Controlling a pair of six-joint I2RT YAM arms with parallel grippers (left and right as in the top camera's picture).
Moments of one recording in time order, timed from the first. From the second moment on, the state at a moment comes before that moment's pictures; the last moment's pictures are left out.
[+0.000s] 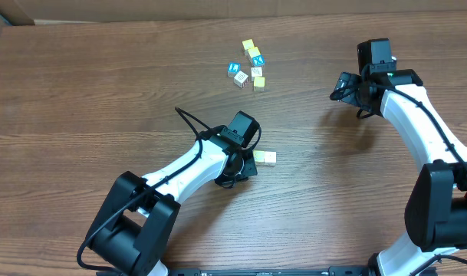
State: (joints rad) left arm -0.59 1.77 1.03 -0.66 0.12 -0.79; right arm 0.08 1.83 1.38 -0.72 0.19 0.46
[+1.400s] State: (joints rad) left arm -0.56 1.77 1.13 -0.78 0.01 -0.68; right arm 0.08 1.83 1.38 -0.72 0.19 0.46
